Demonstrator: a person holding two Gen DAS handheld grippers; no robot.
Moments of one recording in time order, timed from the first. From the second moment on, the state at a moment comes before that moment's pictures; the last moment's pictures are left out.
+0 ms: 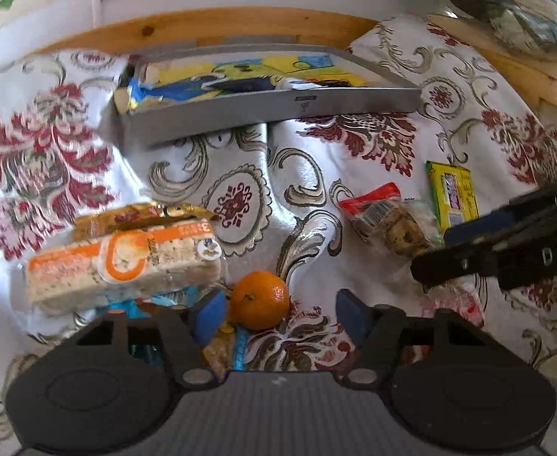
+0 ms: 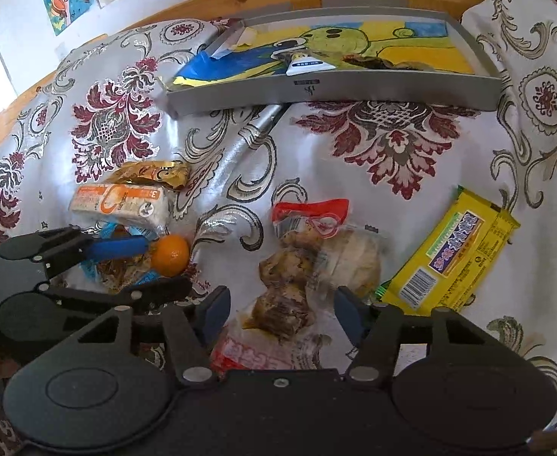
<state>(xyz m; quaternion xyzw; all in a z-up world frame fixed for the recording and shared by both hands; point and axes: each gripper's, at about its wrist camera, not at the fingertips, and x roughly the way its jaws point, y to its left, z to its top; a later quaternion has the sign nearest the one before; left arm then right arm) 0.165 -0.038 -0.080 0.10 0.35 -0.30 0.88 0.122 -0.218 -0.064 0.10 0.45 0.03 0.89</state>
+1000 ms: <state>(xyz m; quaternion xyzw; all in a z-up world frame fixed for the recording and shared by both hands) 0.174 -0.040 -0.087 0.09 0.37 -0.26 0.89 0.141 -0.202 -0.084 0.08 0.47 0.03 0.88</state>
